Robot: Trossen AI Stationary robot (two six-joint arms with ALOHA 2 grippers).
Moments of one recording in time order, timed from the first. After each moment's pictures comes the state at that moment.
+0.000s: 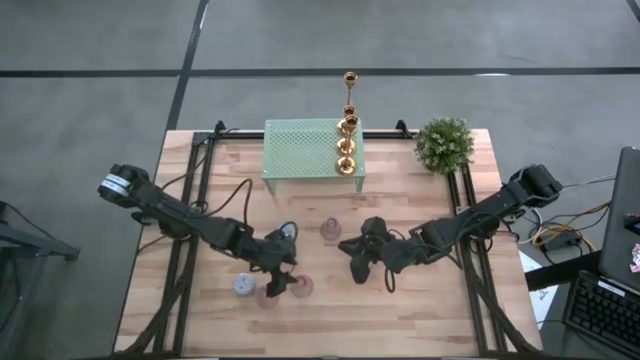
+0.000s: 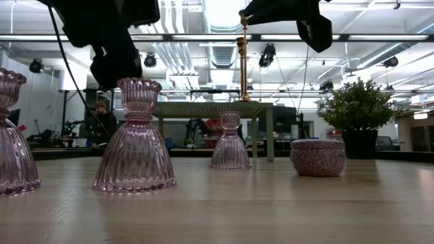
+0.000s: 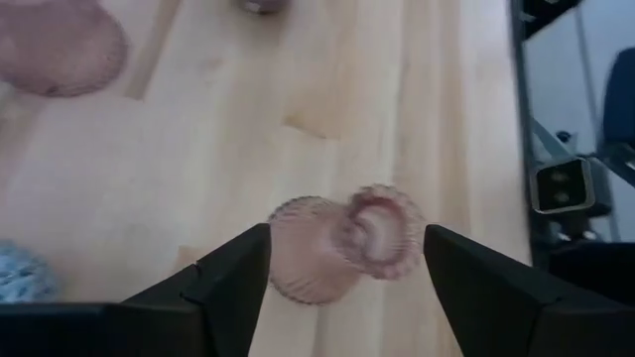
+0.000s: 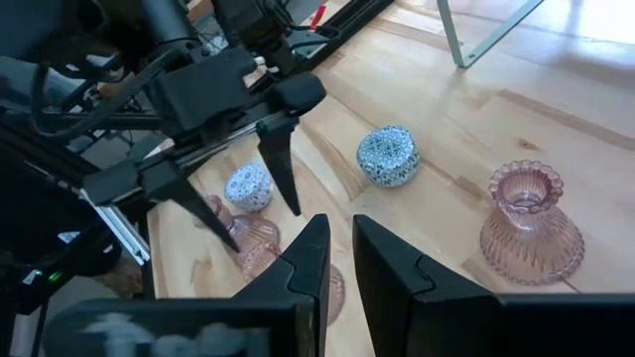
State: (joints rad) left arm -0.39 1.42 0.86 -0.20 -0.06 -0.64; right arm 0.44 1.49 0.99 -0.05 0.58 0.95
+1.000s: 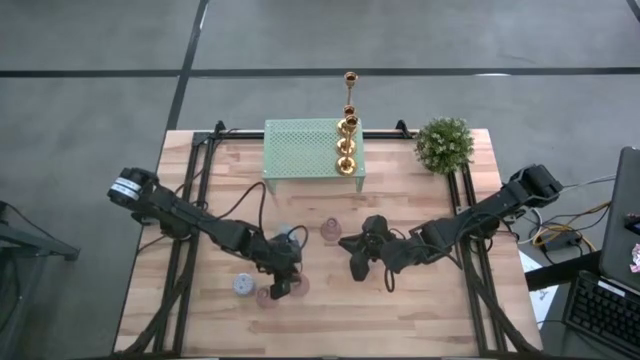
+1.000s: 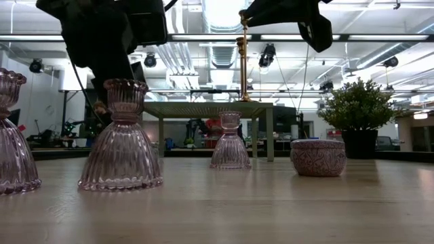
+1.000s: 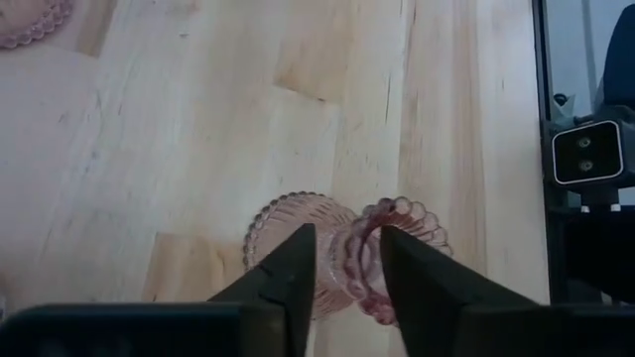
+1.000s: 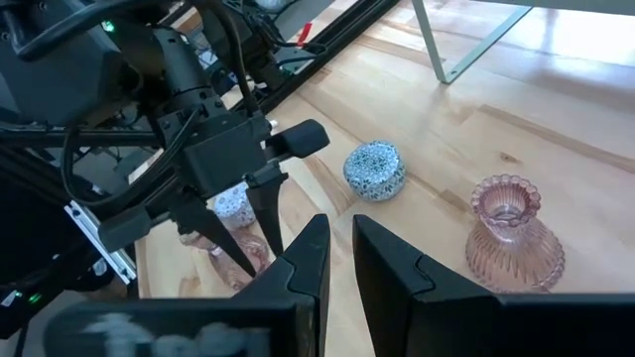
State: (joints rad) left arm -0.36 1.52 0.88 -0.20 0.05 -0.60; right arm 0.44 1.49 0.99 -0.05 0.63 0.95
